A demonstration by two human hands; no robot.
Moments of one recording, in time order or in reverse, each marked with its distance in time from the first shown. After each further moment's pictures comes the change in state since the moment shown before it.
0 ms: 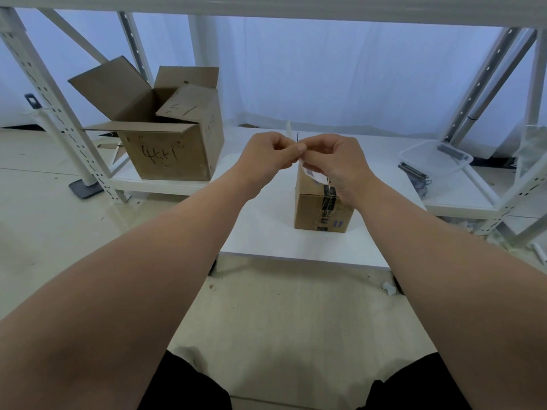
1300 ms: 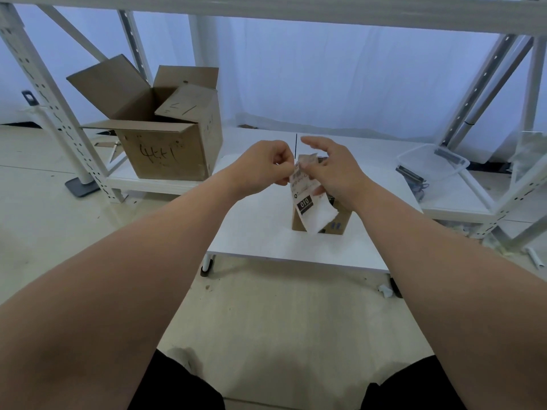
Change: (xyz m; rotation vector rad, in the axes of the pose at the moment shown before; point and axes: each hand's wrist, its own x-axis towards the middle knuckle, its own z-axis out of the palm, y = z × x) left_hand -0.007 0.000 -0.011 0.236 -0.184 0.047; right_hand 0.000 0.004 -0.001 -0.342 -0.057 0.049
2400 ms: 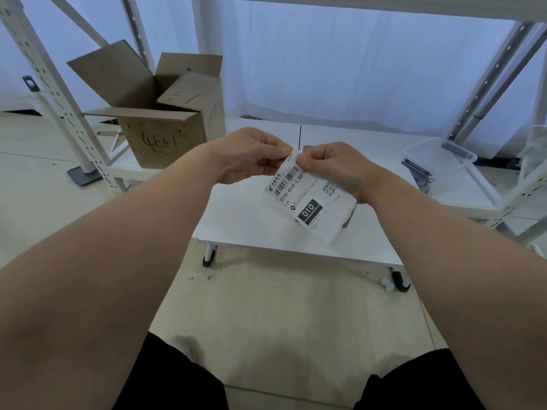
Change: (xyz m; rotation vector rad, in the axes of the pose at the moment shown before) left_hand -0.003 -0.005 -0.025 -0.495 -0.235 -0.248; right_hand -0.008 -0.007 -0.007 0.085 -0.313 0.072
